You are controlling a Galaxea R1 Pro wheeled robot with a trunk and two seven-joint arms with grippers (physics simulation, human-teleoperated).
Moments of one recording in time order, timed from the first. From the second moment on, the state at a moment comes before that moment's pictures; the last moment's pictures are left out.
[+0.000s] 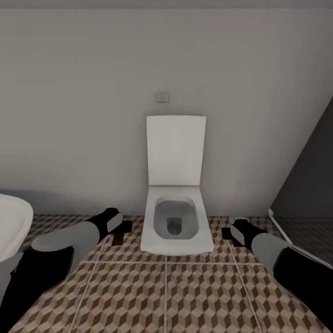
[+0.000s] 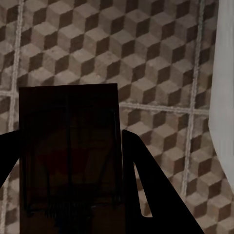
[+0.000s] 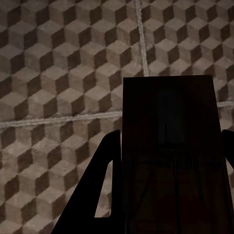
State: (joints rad) left arm -1.19 -0.03 -1.77 -0.07 1.93 0.53 0.17; right arm -1.11 -0.08 1.06 -0.01 -1.07 0.40 -0.11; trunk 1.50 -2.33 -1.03
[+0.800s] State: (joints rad) left arm -1.19 -0.03 -1.77 -0.07 1.93 0.53 0.17; right arm -1.11 -0.08 1.06 -0.01 -1.07 0.40 -0.11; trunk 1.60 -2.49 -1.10
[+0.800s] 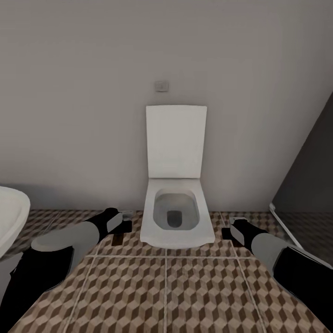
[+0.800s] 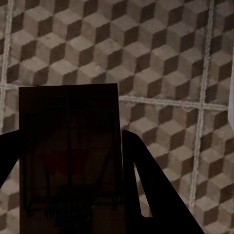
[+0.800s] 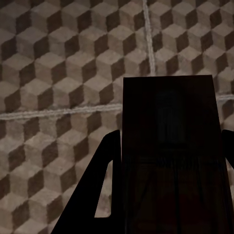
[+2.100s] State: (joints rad) left arm -1.19 -0.03 -1.77 -0.07 1.93 0.53 0.17; right arm -1.11 -0.08 1.06 -0.01 -1.07 0.39 -0.11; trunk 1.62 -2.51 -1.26
